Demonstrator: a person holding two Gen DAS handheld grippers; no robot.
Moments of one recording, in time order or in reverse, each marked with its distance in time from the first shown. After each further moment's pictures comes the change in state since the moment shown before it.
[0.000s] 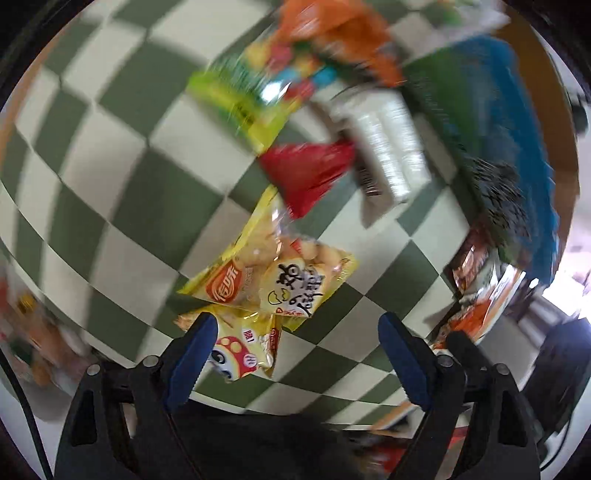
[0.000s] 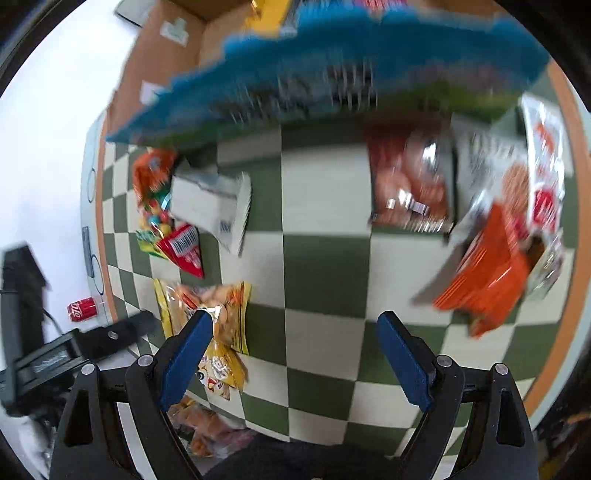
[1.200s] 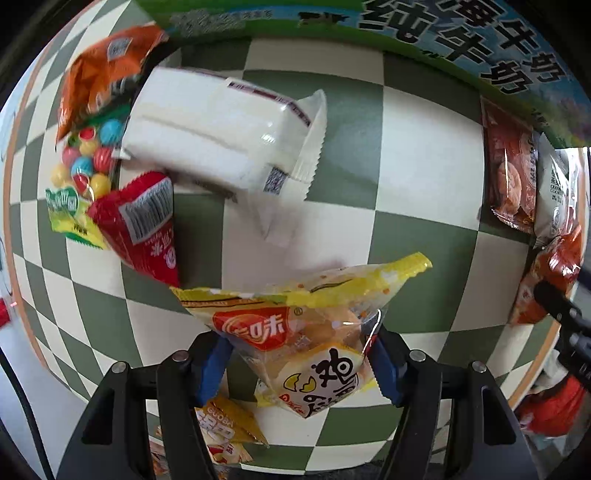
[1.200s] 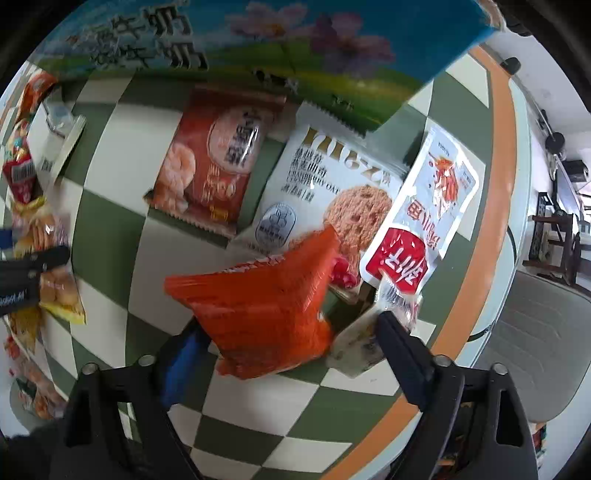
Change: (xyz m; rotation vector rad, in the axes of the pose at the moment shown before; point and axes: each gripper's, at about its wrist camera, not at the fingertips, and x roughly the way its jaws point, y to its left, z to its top) left arm 0.086 -0.122 -0.030 0.519 -0.084 0.388; right arm 0.011 -0.087 0.028 -0.302 0.010 -0.513
